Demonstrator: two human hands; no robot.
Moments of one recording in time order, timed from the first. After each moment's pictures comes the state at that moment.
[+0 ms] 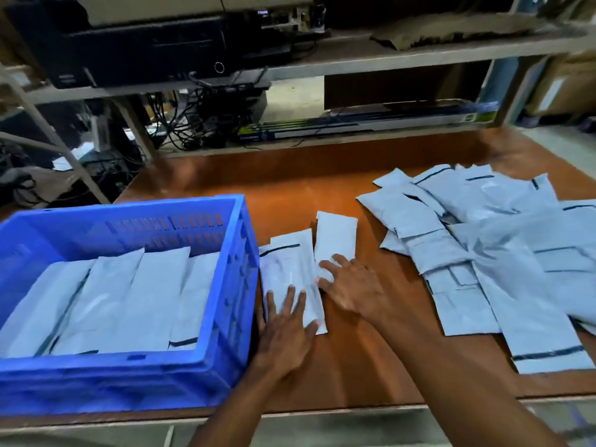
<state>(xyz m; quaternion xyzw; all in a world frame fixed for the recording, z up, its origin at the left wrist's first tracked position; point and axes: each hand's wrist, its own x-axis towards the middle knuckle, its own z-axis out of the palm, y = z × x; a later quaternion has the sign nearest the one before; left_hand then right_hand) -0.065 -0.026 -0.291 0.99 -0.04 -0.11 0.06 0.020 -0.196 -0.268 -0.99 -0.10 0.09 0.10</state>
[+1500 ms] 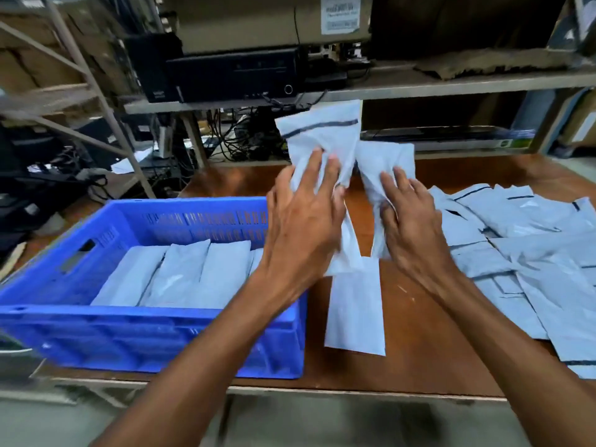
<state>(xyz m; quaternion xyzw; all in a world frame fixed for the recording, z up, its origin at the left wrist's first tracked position) -0.090 0.024 -0.062 0.91 -0.12 0.37 0.14 -0.051 -0.155 -0.103 -0.91 -0.13 -0.28 0.28</state>
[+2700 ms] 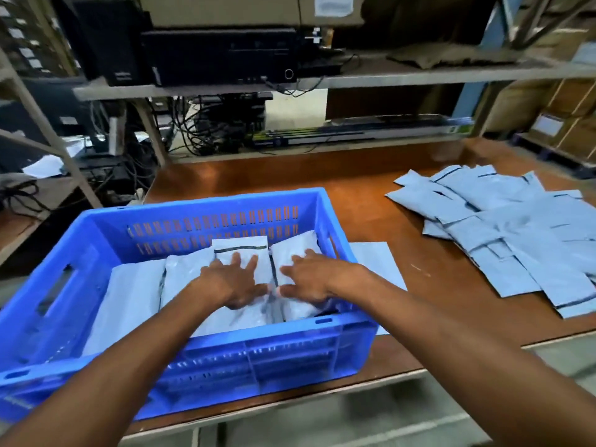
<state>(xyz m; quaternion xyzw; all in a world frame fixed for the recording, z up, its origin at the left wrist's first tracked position) -0.032 0.249 -0.154 0.96 -0.09 -0.24 -0.10 -0.043 0.073 -0.145 -0.96 -0.21 0.20 -0.02</state>
